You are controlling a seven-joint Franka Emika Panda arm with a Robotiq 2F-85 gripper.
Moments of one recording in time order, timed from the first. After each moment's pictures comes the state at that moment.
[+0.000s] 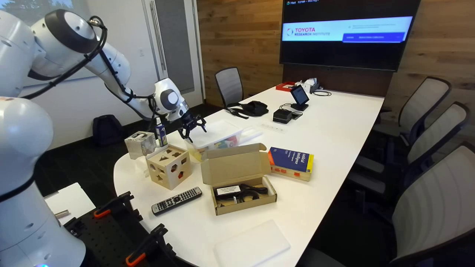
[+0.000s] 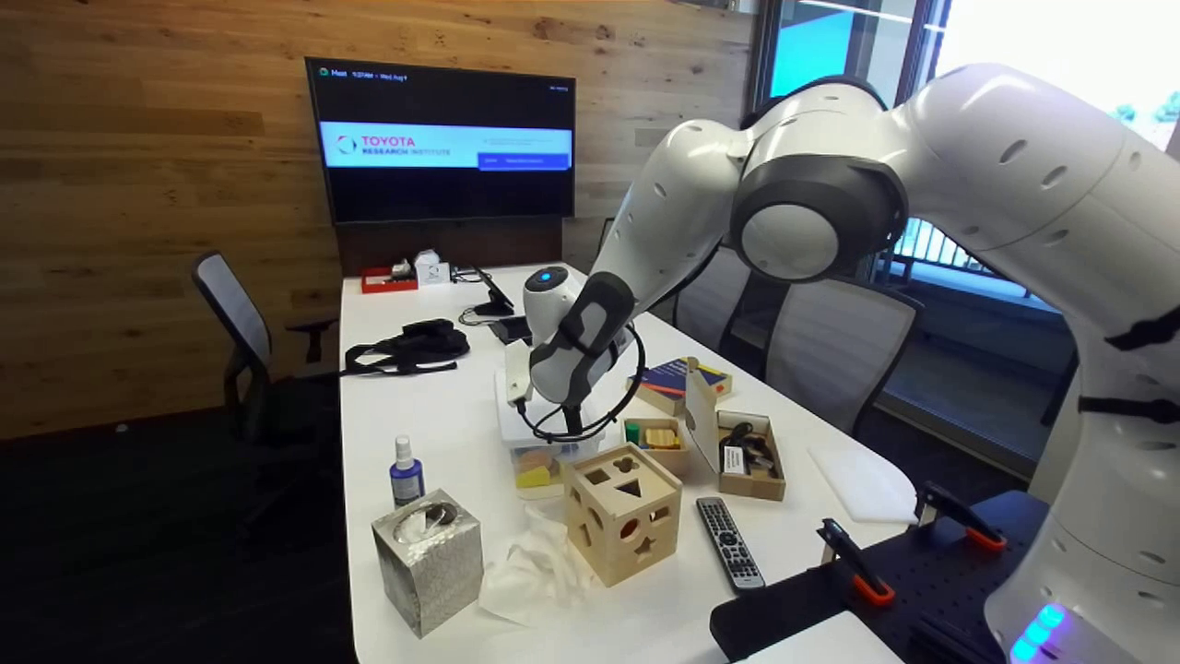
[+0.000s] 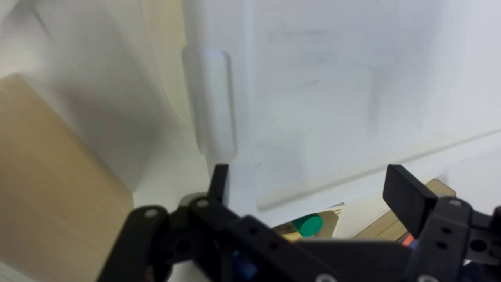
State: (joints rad) arm 0.96 1.04 -0.58 -1.61 0.17 2.66 2.35
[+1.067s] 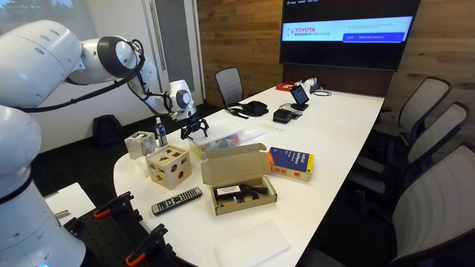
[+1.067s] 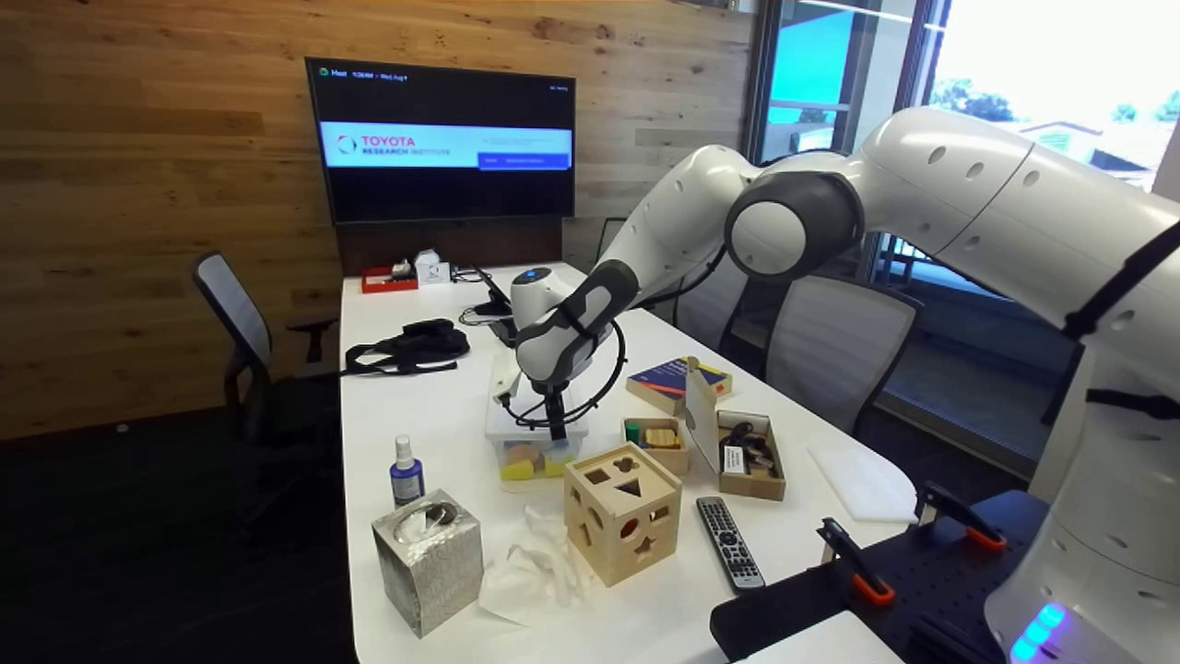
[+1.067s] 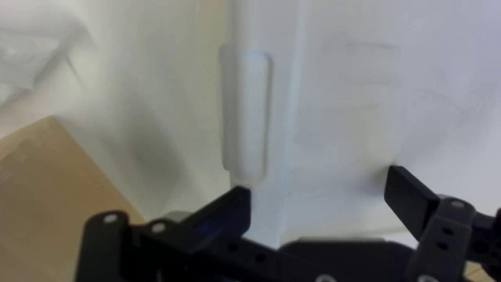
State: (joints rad) arm 0.59 1.13 -0.20 -1.25 -0.07 2.41 2.38
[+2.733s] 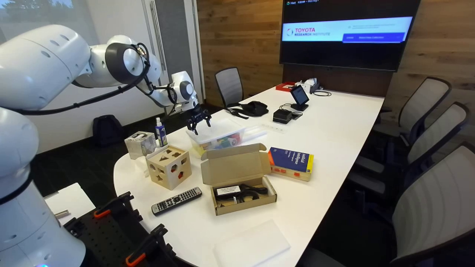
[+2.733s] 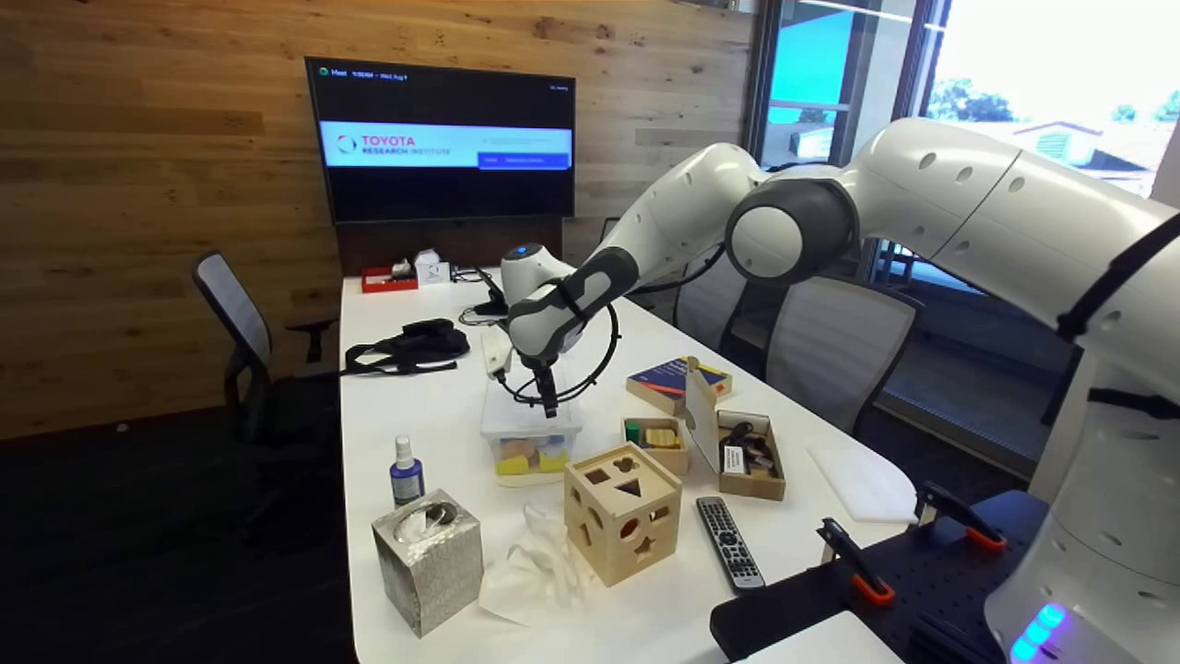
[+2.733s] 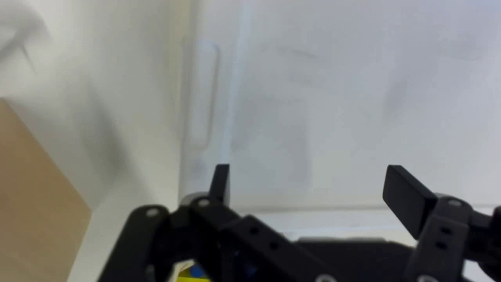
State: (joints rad) arm 0.52 1.16 -0.14 -1.07 -0.17 2.33 2.29
